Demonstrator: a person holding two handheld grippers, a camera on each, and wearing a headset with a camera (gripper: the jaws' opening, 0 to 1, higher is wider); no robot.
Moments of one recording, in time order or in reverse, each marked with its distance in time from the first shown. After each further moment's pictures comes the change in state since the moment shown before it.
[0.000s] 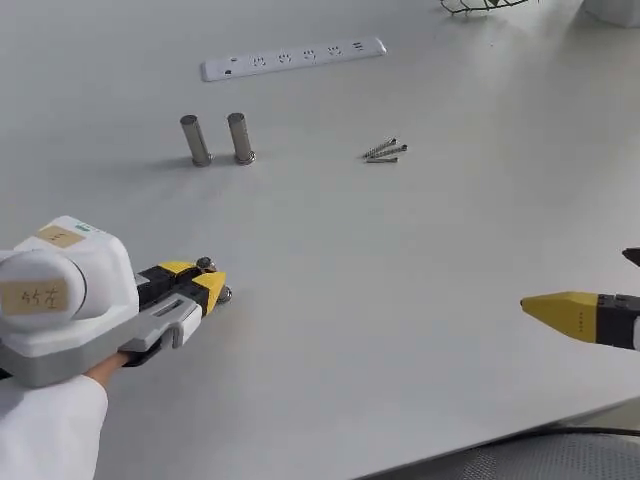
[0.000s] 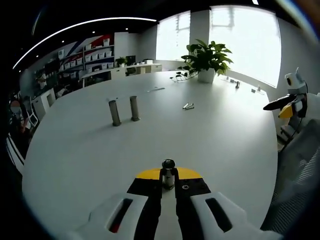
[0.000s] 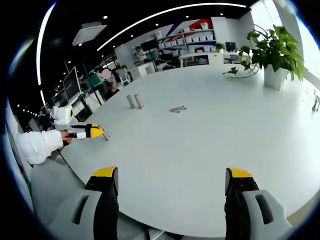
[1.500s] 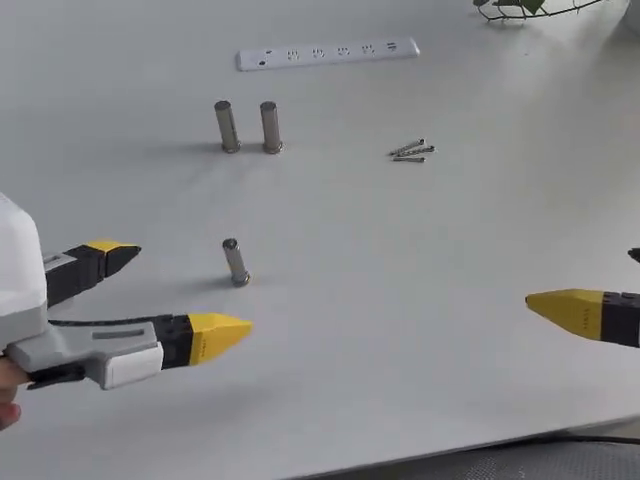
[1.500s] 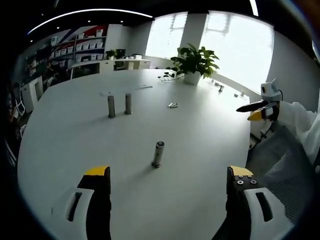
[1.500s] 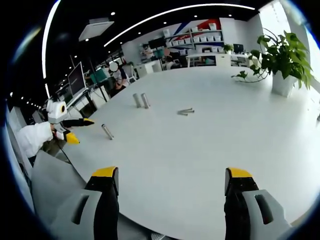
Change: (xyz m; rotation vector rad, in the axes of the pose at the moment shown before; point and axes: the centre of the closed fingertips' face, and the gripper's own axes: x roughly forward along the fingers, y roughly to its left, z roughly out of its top) left arm -0.059 -0.009 -0.007 -0.071 0.043 -0.171; right arm 0.008 0.009 0.010 -0.055 0.013 0.039
